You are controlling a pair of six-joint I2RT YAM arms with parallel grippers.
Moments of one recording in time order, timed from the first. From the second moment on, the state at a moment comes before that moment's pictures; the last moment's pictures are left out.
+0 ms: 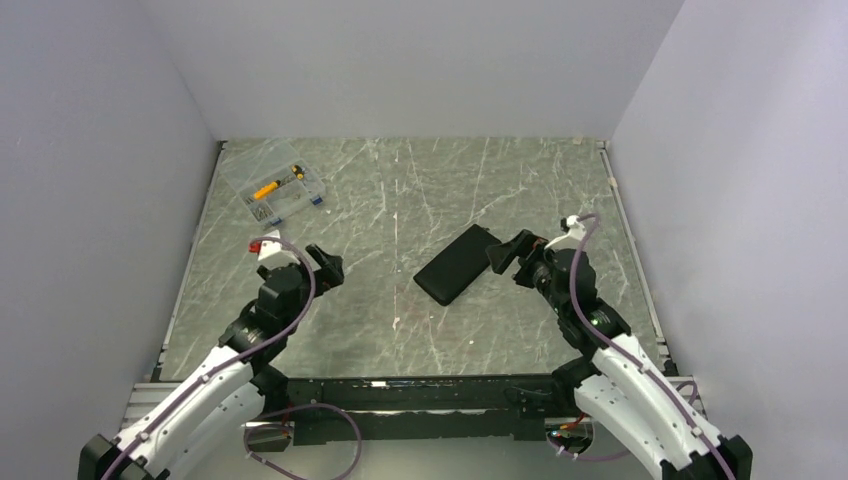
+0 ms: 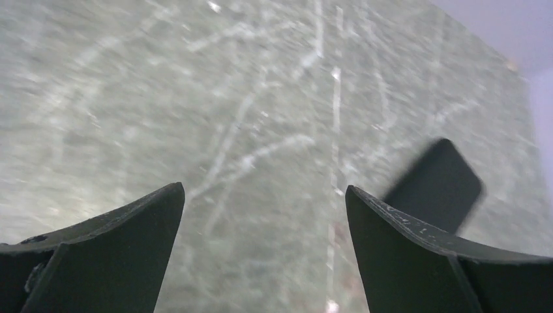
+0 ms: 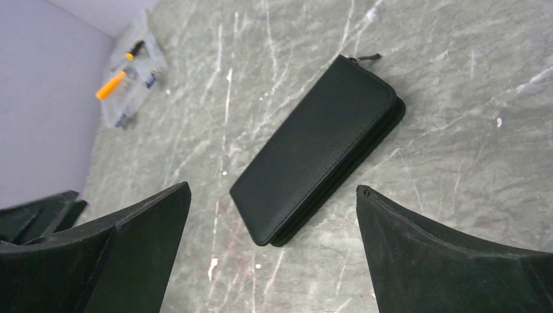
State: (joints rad) left arm -0.54 0.59 0.36 -0.15 -0.37 -0.76; right arm 0.43 0.61 0.46 -0.15 0.10 0.72
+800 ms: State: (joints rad) left arm -0.17 1.22 0.38 0.55 -0.54 -0.01; right arm 0.43 0.66 0.44 -0.01 0.13 0.64
